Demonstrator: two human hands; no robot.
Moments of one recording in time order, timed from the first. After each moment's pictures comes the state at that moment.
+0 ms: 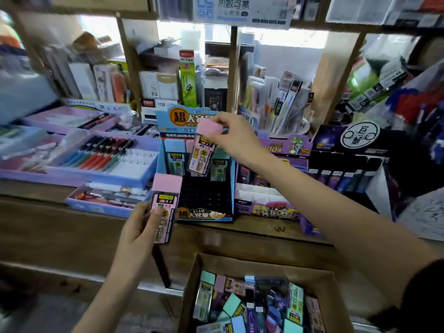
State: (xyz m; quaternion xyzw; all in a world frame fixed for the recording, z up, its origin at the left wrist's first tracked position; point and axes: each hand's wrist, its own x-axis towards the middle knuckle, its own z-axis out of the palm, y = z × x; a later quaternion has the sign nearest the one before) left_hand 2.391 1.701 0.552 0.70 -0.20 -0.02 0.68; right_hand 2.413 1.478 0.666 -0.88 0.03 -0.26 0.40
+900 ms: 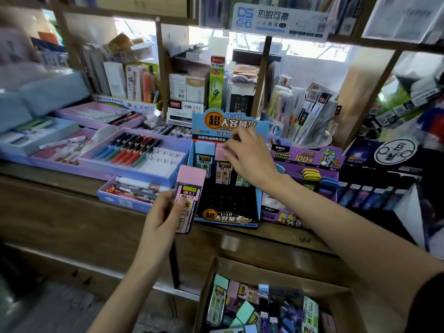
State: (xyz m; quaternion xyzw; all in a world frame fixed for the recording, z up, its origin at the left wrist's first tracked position) left_hand 2.413 1.712 0.552 0.67 -0.21 -0.01 0.71; right_hand 2.437 1.490 0.628 -0.96 -0.03 -0.29 -0.02
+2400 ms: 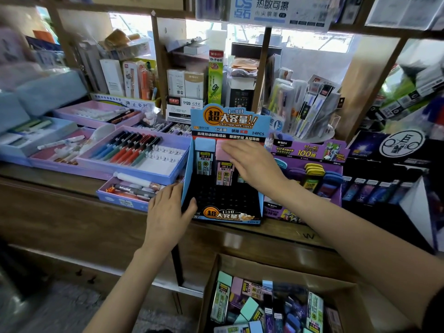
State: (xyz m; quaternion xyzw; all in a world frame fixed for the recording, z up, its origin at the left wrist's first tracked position) left_hand 2.460 1.694 0.527 0.92 -0.24 0.14 0.27; right_hand 2.418 1.487 0.616 -0.95 -0.11 -0.28 -0.01
